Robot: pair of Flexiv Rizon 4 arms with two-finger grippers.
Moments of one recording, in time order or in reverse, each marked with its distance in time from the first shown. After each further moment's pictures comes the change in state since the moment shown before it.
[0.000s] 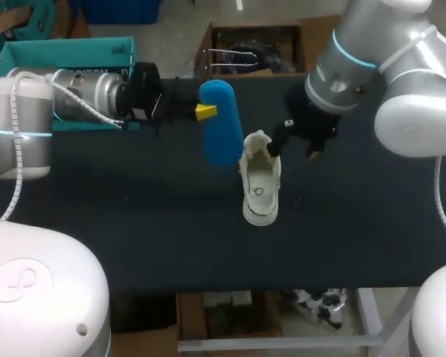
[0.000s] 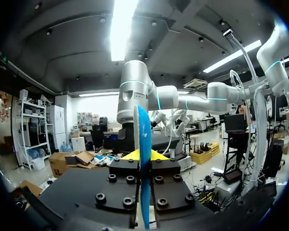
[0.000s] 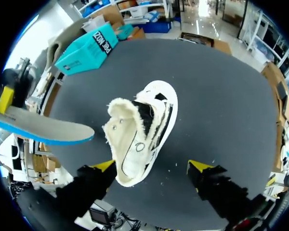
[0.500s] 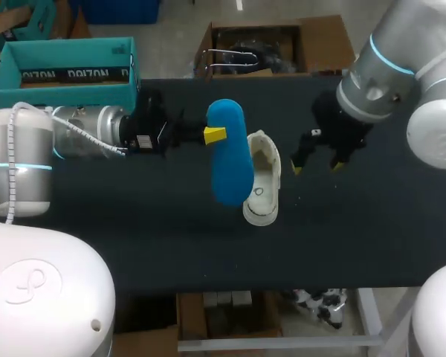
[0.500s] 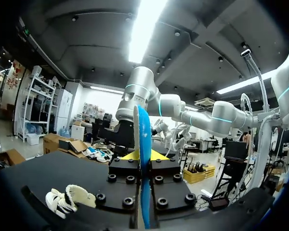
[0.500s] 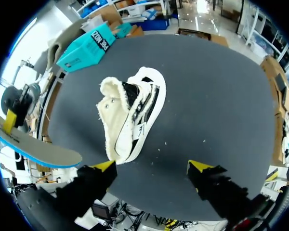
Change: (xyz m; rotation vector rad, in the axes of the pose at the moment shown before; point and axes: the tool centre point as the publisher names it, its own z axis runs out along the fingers) left arm 0.056 0.000 0.028 0.054 -0.080 -0.241; right arm -0.029 -0.047 -0.018 0.020 0.025 0.032
